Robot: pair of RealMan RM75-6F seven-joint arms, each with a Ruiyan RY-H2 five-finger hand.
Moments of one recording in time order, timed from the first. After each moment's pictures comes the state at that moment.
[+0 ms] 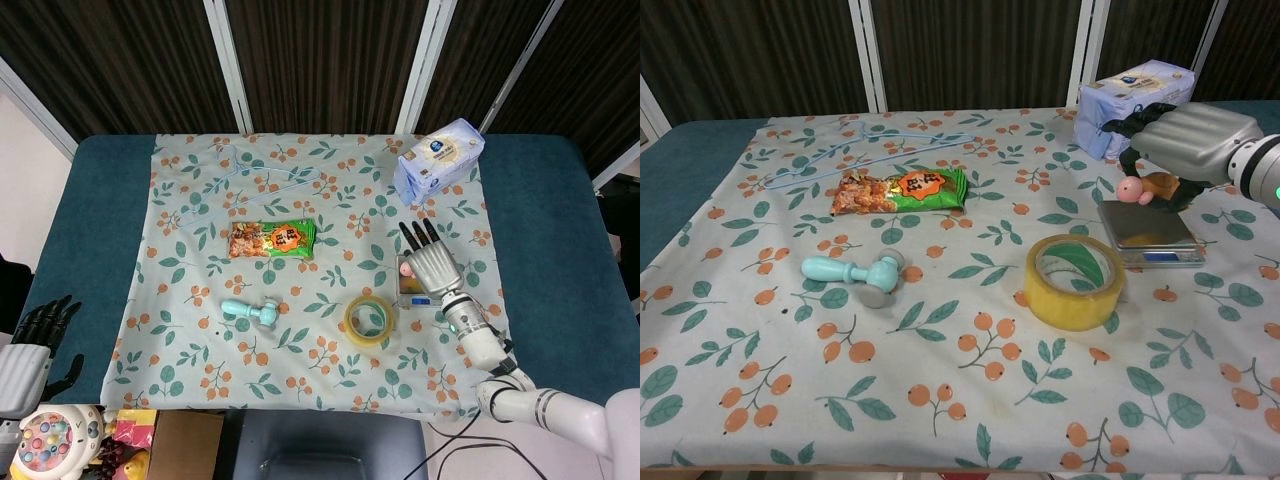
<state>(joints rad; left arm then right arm) -0.11 -1.10 0.02 -1.56 1.62 1.51 -0.08 0.71 -1.55 0.15 -1.23 -1.17 0.95 -0.73</state>
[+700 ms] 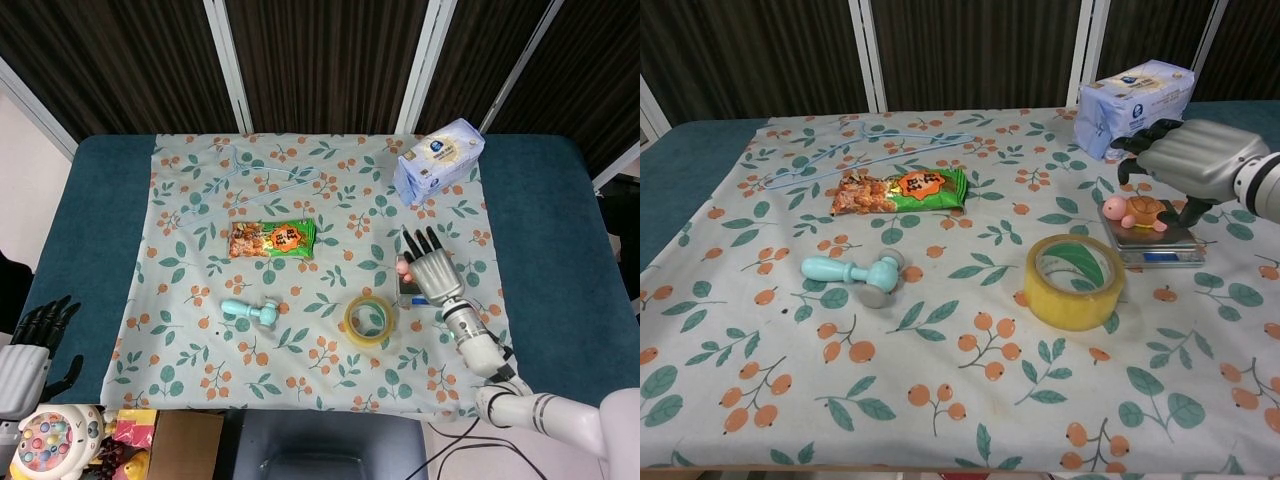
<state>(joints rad) -0.10 -1.10 0.02 -1.56 1.62 1.52 -0.08 0.71 -1.55 0.11 -1.24 -1.10 0.97 -0.80</state>
